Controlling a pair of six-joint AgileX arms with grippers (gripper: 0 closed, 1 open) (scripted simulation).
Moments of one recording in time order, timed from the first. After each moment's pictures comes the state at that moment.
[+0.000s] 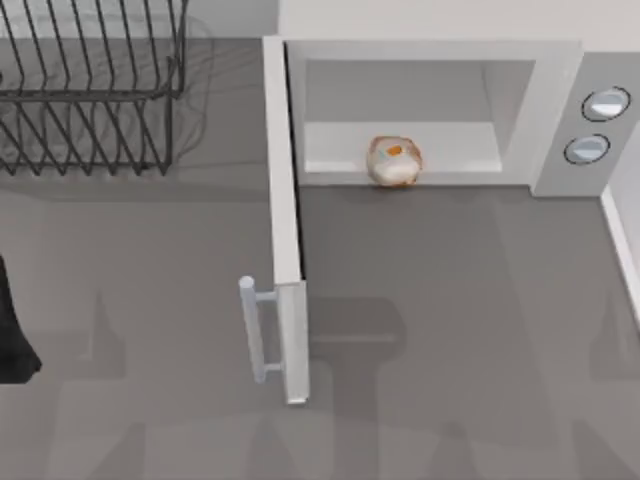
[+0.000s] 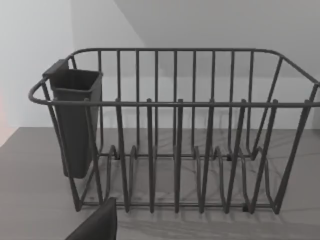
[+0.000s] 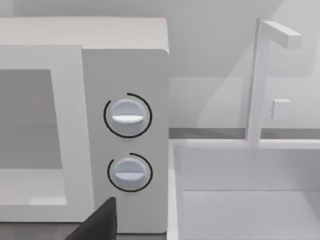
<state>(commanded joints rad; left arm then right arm) 0.00 0.00 0.00 0.00 0.00 0.00 0.00 0.00 0.00 0.00 0.00 0.00</state>
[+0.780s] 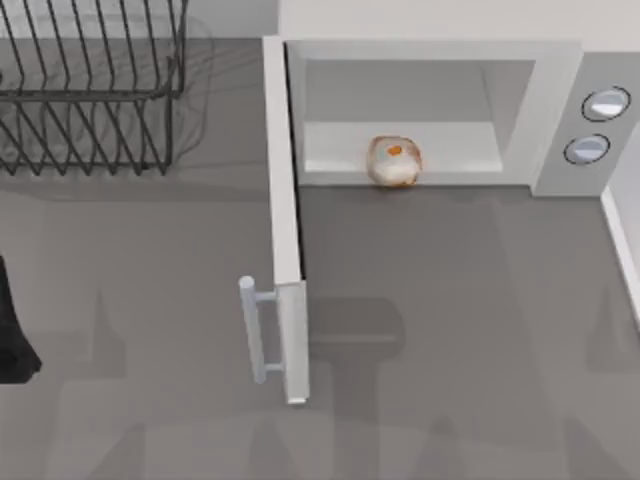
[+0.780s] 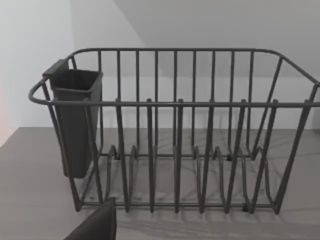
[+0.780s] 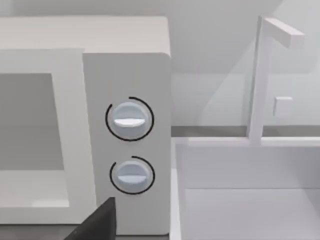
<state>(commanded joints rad) 0.00 0.00 0.00 0.00 0.00 0.00 0.02 0.10 0.05 0.03 0.02 0.01</state>
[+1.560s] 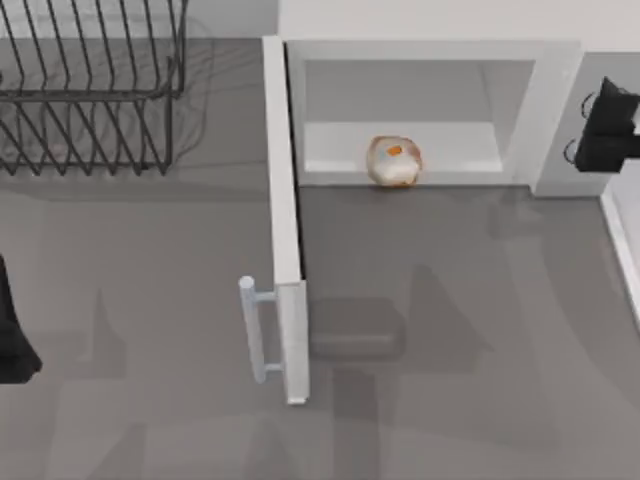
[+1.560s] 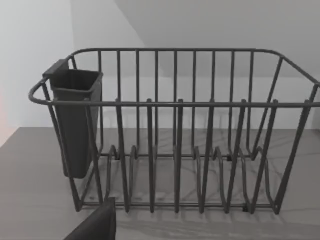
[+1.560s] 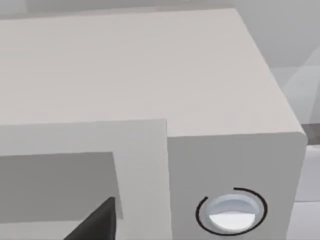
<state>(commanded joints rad) 0.00 0.00 0.00 0.00 0.00 0.00 0.31 1.20 0.56 0.43 0.30 0.13</state>
